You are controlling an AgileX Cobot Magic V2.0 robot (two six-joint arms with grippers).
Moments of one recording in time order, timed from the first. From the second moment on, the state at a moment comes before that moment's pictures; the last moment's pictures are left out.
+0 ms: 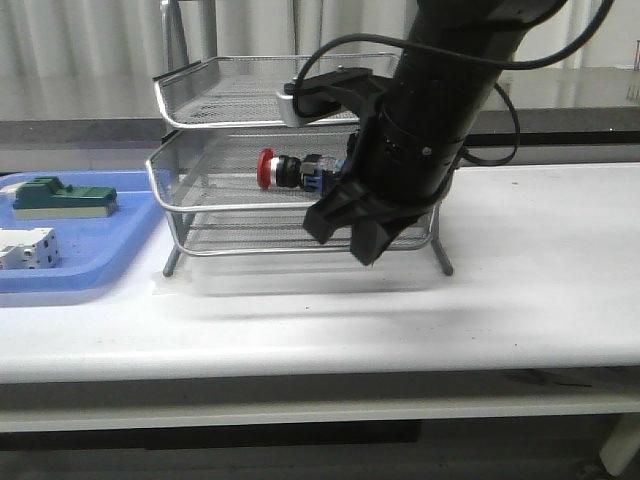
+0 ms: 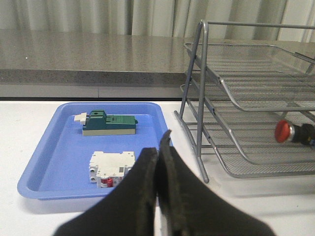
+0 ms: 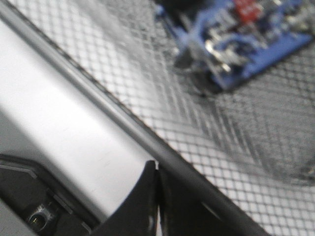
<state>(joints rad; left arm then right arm) -0.13 0.32 -0.17 -0.31 0.02 0.16 0.56 1.89 -1.28 0.00 0.47 -0.16</state>
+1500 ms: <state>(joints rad) -0.13 0.32 -0.17 -0.31 0.02 0.16 0.11 0.86 -0.66 0.00 0.38 -0.05</state>
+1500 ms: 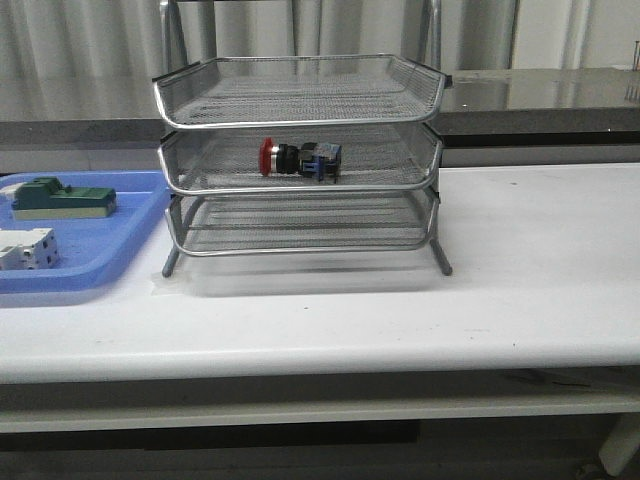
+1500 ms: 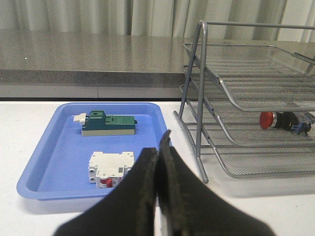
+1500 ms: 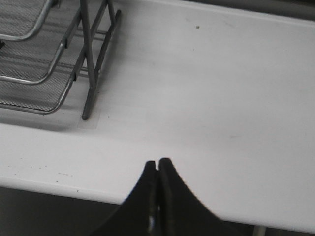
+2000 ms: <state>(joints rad) -0.13 0.32 -0.17 -0.31 0.02 0.16 0.11 0.47 -0.47 0.00 0.41 -0.05</state>
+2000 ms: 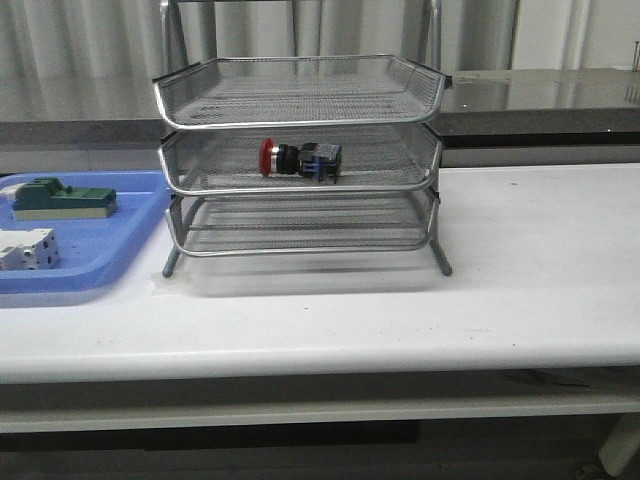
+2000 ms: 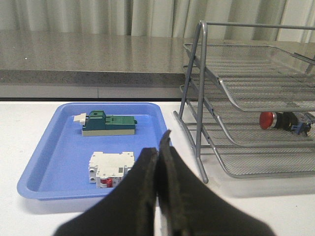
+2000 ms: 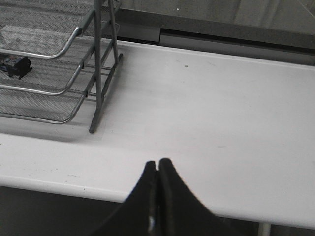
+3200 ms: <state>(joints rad) -0.13 0.32 -0.17 -0.31 0.02 0.16 0.11 0.07 -0.05 -0.04 0.17 -0.05</state>
